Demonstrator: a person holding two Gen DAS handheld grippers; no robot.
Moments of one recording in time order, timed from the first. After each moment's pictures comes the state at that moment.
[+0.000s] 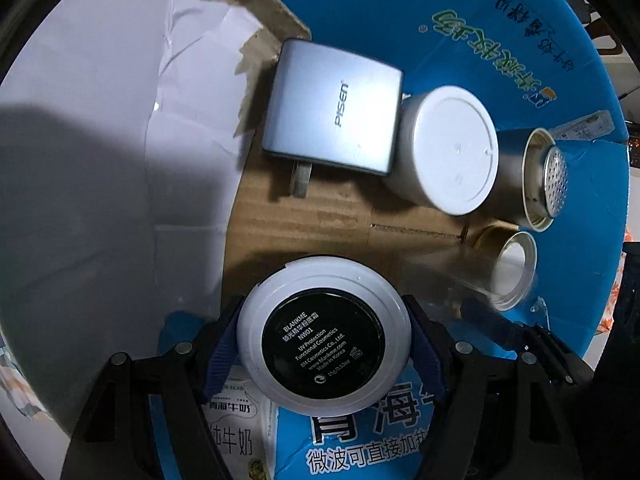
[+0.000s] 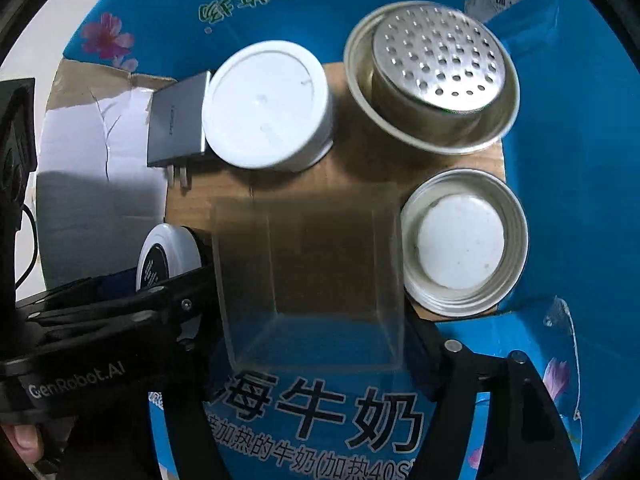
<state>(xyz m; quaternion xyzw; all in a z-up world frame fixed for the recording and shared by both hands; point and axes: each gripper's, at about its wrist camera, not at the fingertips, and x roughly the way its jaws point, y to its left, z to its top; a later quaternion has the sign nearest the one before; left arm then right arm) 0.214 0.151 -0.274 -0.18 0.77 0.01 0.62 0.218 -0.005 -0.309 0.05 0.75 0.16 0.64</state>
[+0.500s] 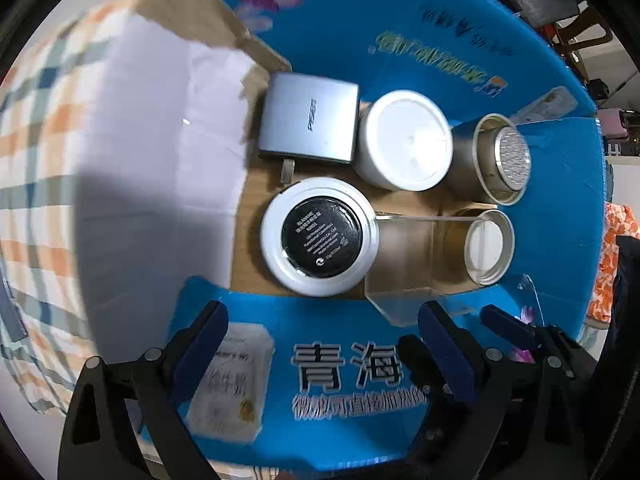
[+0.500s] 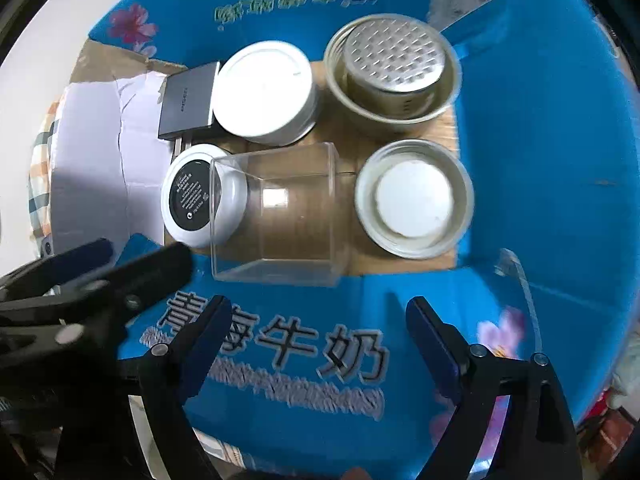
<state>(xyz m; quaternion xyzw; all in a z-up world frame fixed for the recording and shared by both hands) 0.196 0.136 -0.239 -0.13 0.74 0.03 0.66 0.197 -0.035 -0.289 0.01 0.74 0.15 0.65</state>
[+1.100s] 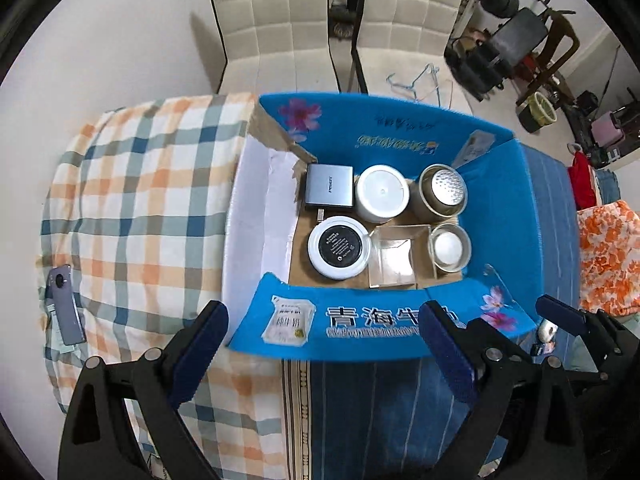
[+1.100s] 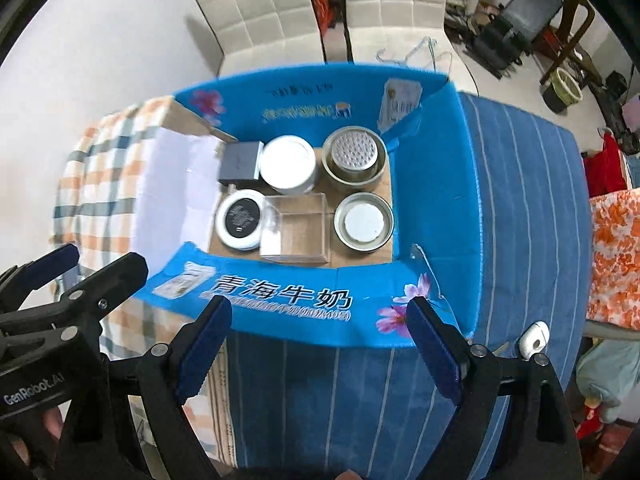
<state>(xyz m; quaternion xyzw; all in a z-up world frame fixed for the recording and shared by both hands) 0.144 0.142 -0.105 -0.07 0.63 0.06 0.77 0.142 -0.049 -0.128 0.00 0.64 0.14 0.75</state>
